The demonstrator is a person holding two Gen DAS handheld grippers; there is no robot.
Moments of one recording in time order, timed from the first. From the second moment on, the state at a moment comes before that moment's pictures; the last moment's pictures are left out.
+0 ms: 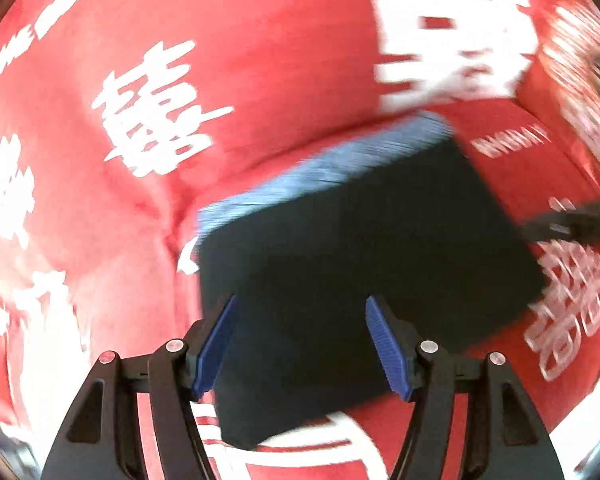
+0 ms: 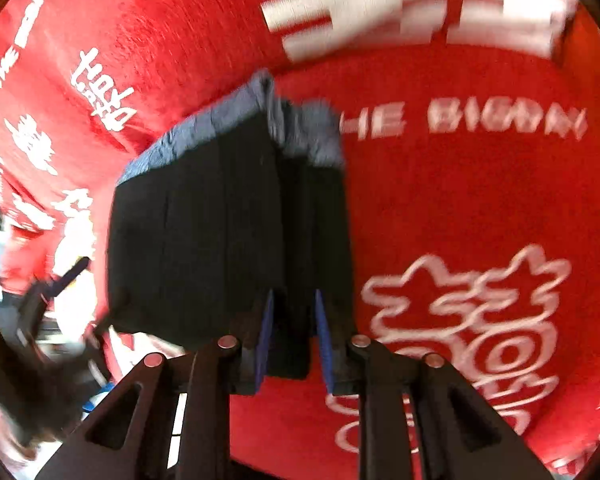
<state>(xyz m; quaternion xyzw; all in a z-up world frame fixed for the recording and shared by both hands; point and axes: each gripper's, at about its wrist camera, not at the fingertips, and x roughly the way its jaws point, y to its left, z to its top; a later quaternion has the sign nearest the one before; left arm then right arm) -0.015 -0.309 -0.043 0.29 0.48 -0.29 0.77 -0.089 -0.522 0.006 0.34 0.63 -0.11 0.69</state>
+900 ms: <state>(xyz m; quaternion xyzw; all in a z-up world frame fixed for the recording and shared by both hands) 0.068 -0.245 -0.092 0.17 0.62 -0.20 0.74 -0.060 -0.490 -0.009 0.23 0.66 -0.14 0.70</state>
